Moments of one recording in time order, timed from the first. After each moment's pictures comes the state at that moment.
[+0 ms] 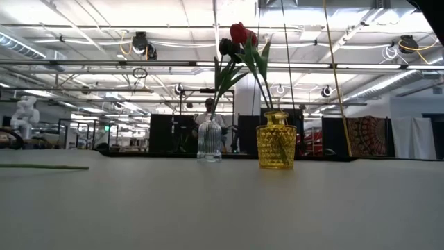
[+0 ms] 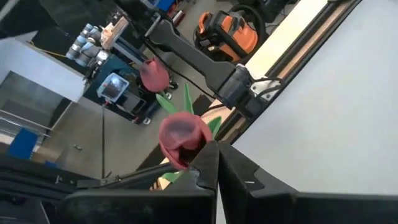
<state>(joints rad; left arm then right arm) 0.02 0.48 1.10 -0.61 0.59 -0.52 0.17 2.14 2.23 -0.48 0.29 0.98</state>
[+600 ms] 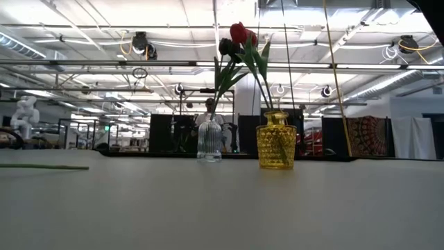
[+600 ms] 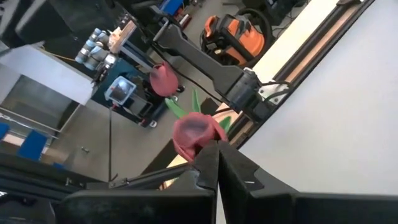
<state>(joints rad) 0.02 0.48 1.10 -0.61 0.59 -0.51 0.17 2.14 2.23 -0.44 0.28 0.98</state>
